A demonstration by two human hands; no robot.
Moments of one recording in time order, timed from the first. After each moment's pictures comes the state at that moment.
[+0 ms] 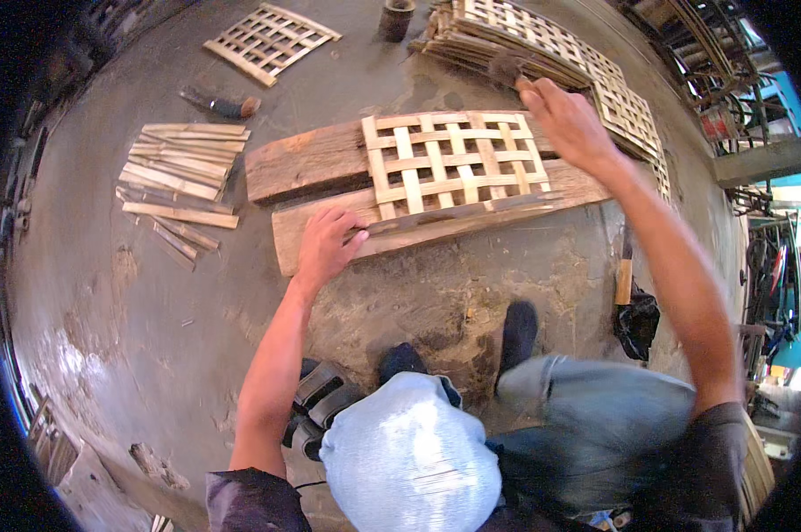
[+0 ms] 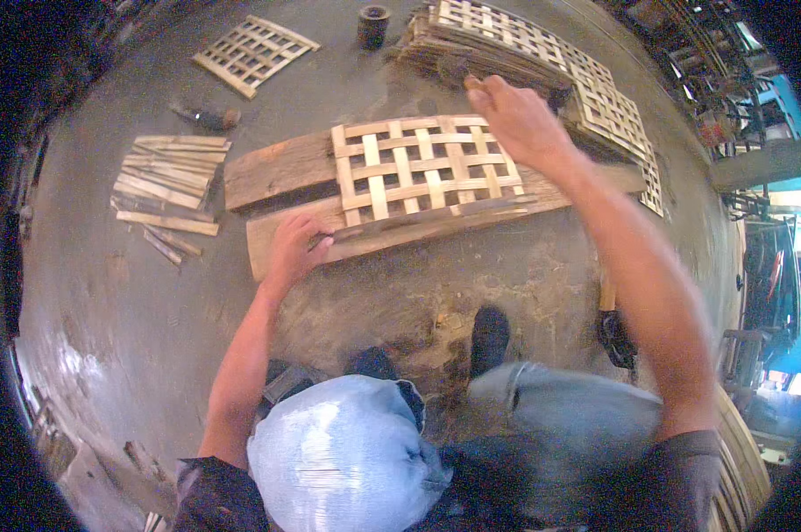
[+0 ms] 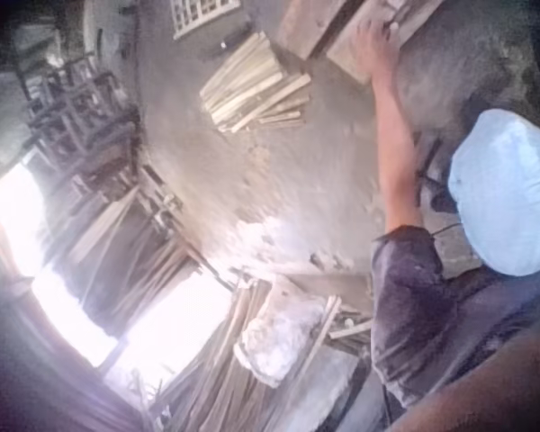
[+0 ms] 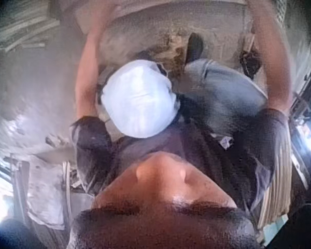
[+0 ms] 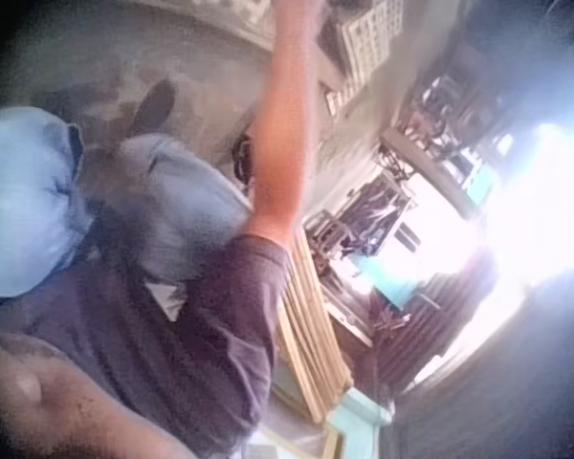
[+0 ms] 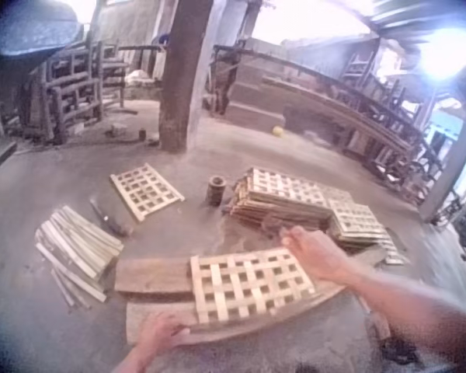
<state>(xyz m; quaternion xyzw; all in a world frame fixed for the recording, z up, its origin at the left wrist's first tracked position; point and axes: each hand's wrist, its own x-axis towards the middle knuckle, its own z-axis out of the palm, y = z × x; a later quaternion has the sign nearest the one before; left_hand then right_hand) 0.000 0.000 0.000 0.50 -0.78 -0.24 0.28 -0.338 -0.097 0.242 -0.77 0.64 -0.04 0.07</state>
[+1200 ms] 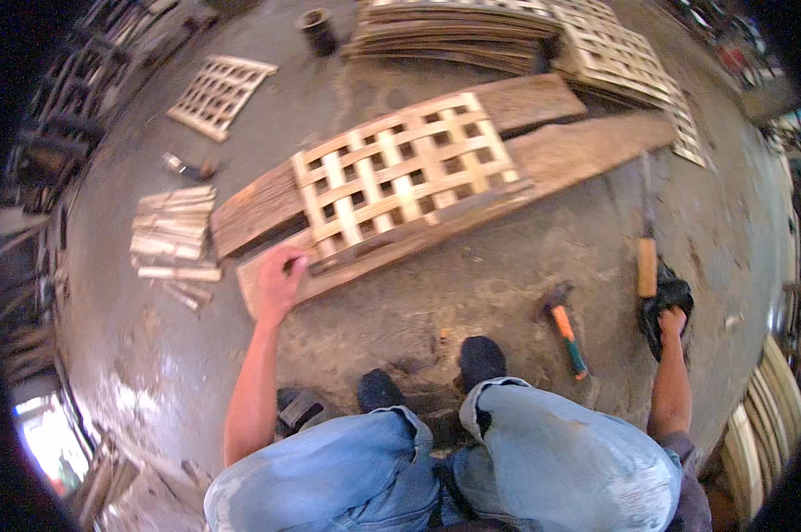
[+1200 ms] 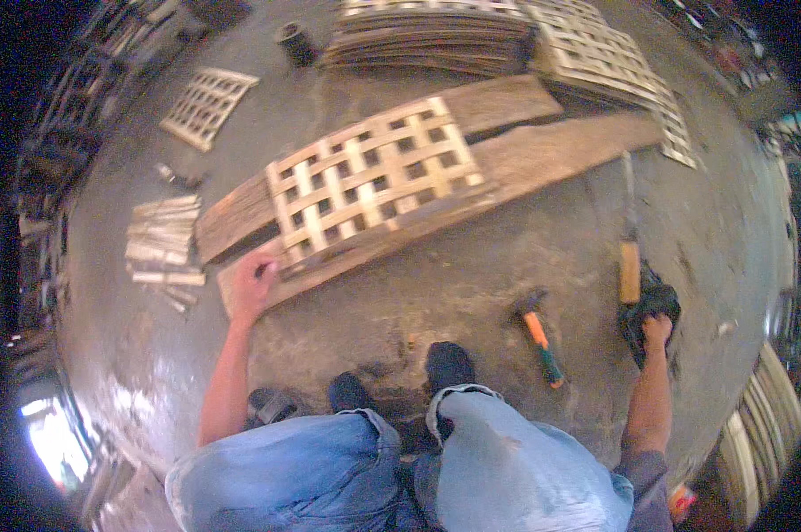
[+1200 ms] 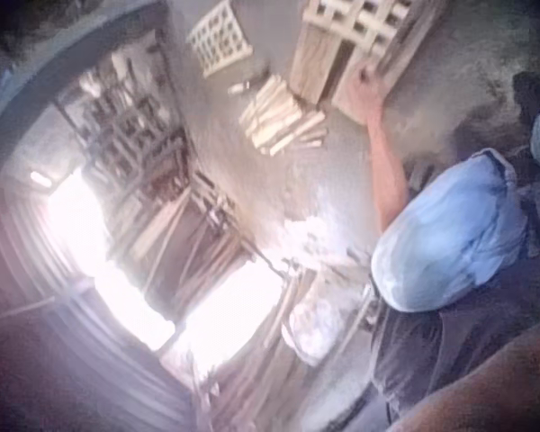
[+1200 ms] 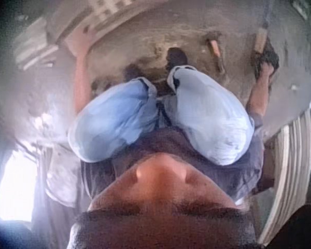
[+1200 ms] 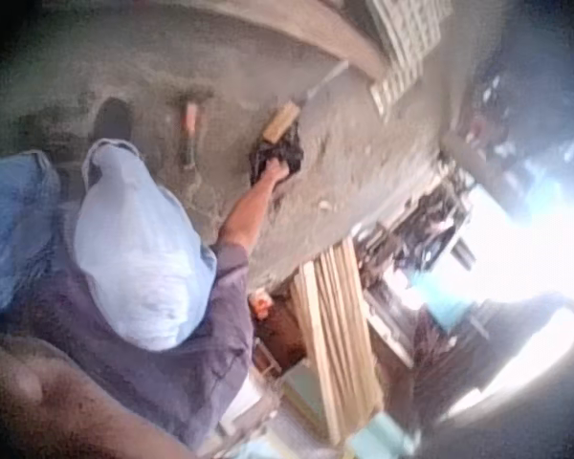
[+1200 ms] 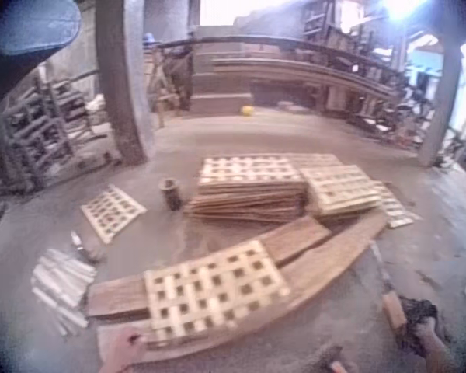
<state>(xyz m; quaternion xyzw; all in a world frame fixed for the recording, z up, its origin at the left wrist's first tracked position) -0.019 -0.016 0.023 0.57 -0.74 -0.24 0.27 -0.883 0.332 -0.104 -0.15 0.90 -0.34 0.21</state>
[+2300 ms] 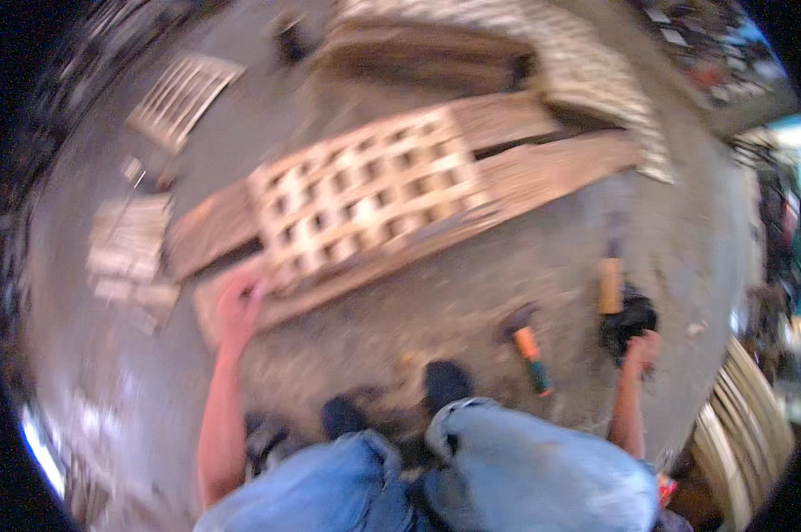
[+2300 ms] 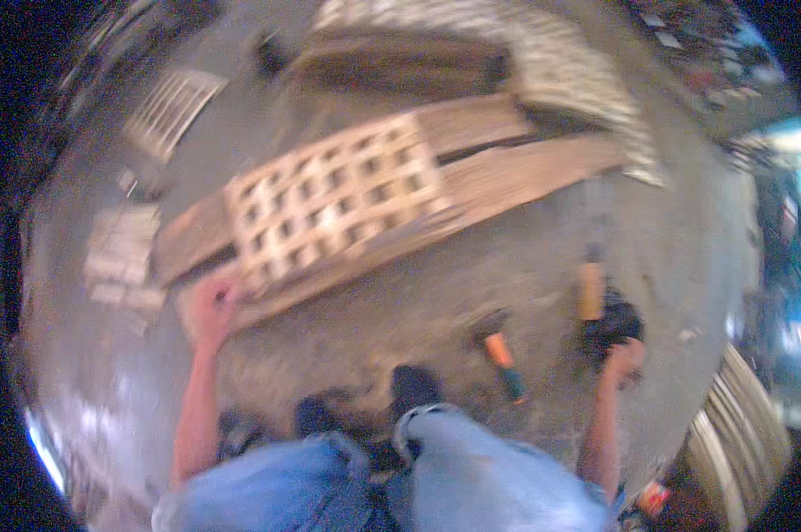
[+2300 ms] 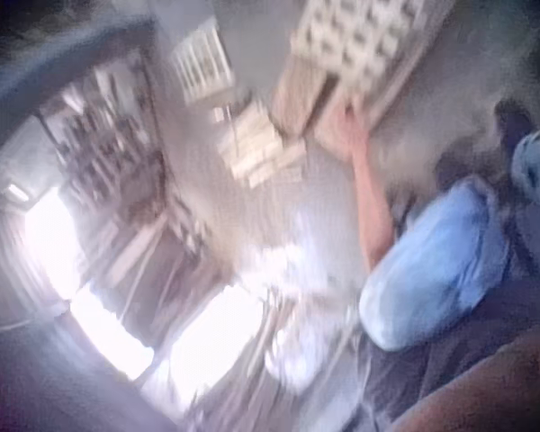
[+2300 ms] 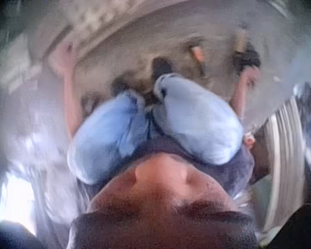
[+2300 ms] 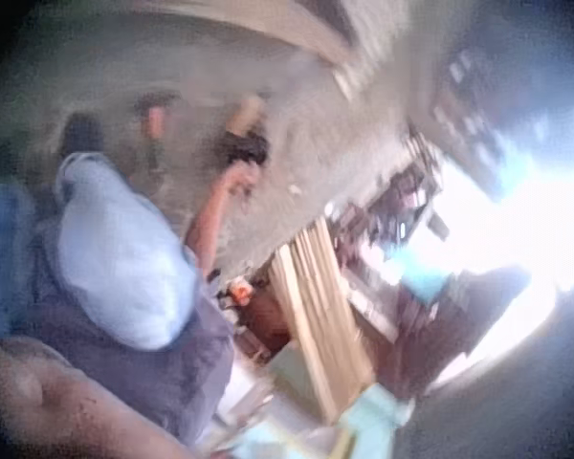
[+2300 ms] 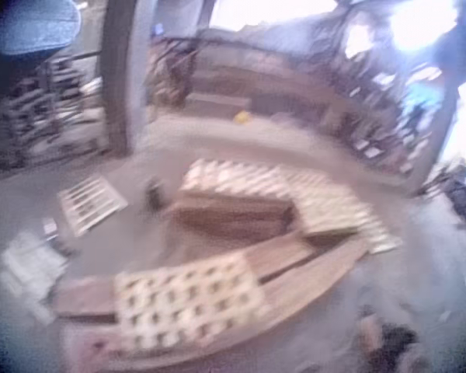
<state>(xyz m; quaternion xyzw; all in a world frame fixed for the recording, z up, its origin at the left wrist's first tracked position) -0.034 -0.011 0.005 0.58 -0.73 -0.22 0.30 -0.821 0.346 -0.017 -0.20 0.92 -0.34 -0.09</state>
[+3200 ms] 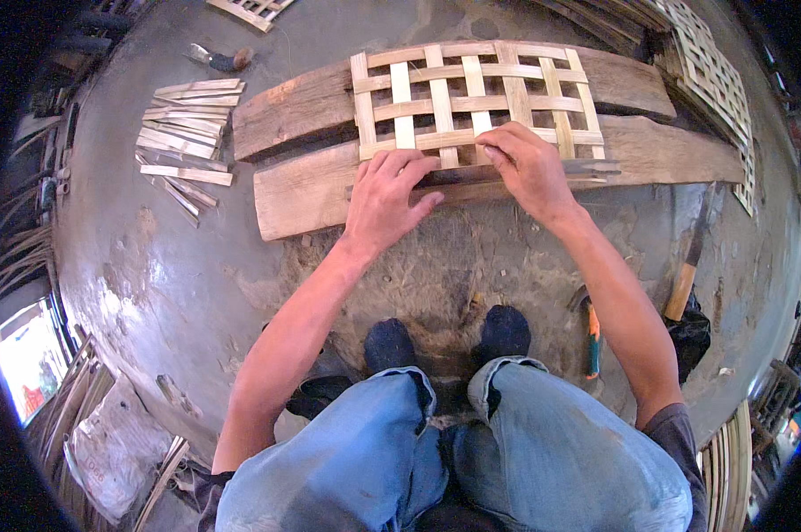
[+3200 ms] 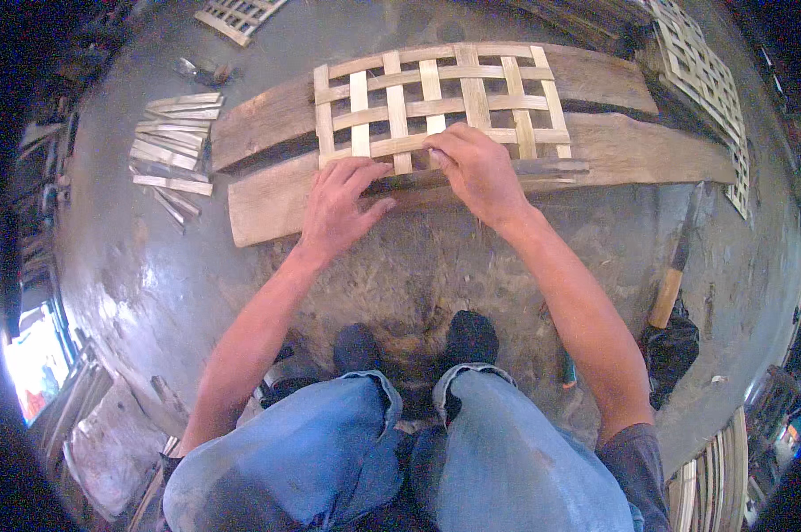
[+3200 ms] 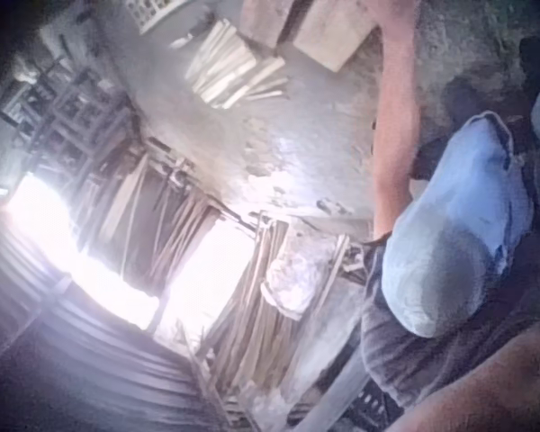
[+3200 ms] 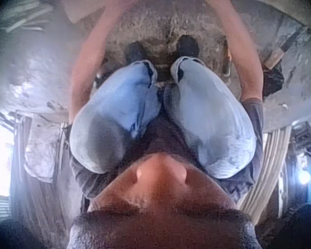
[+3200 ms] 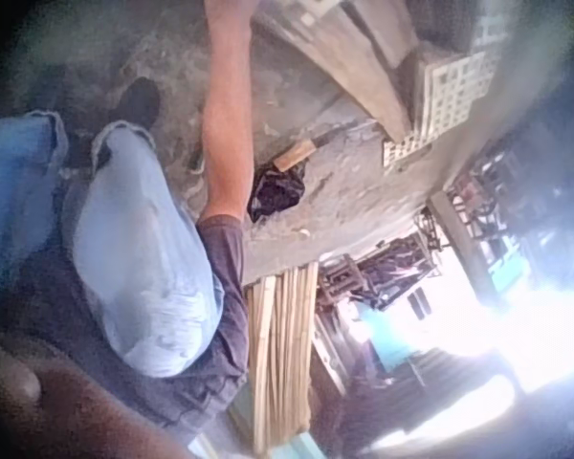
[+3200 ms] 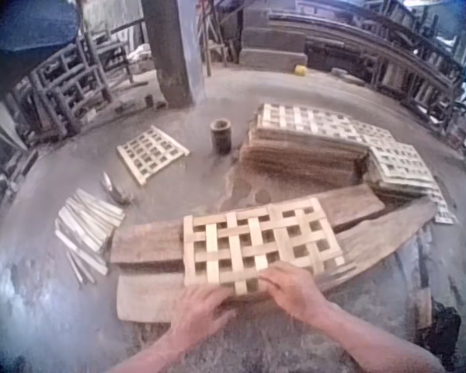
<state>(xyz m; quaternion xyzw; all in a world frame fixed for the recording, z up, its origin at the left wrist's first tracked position) -0.140 -0.002 0.035 0.51 -0.80 -0.17 0.27 -0.375 -0.043 0.045 -0.78 0.47 -0.33 0.25</state>
